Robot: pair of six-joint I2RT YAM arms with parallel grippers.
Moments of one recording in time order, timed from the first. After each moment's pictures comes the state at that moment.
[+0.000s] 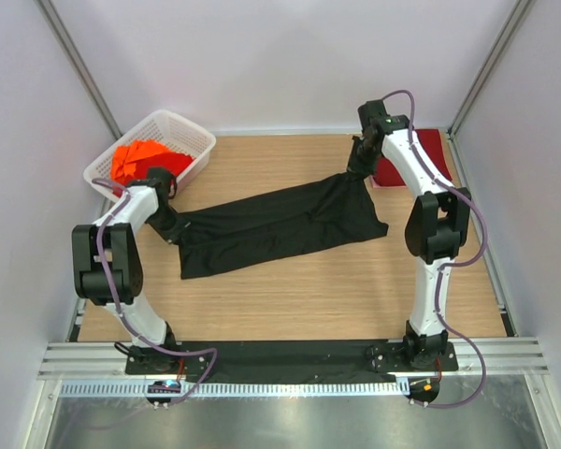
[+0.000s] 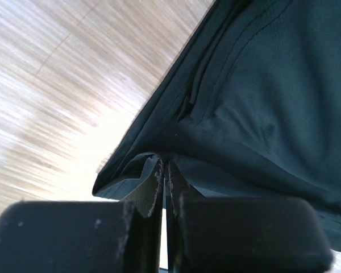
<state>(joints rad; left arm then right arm) 0.03 1.72 1.18 -0.88 -0.04 -0.76 0.21 2.11 2.00 -1.03 -0.07 0.48</state>
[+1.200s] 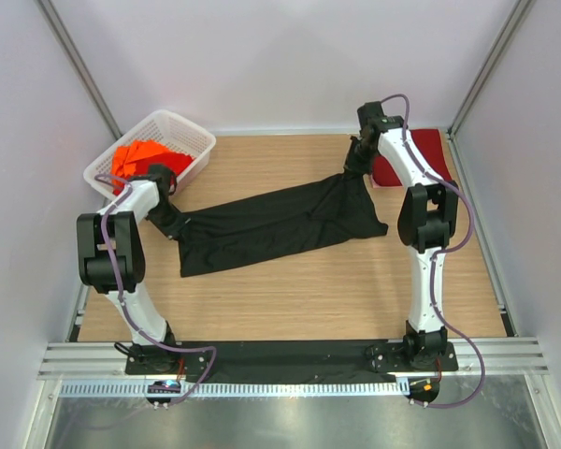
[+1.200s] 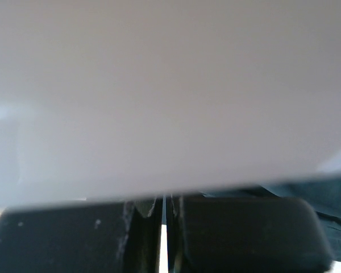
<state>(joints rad) 0.05 1.83 1.26 -0.87 -0.03 -0.75 0.18 2.27 2.13 -1.01 -0.14 0.50</state>
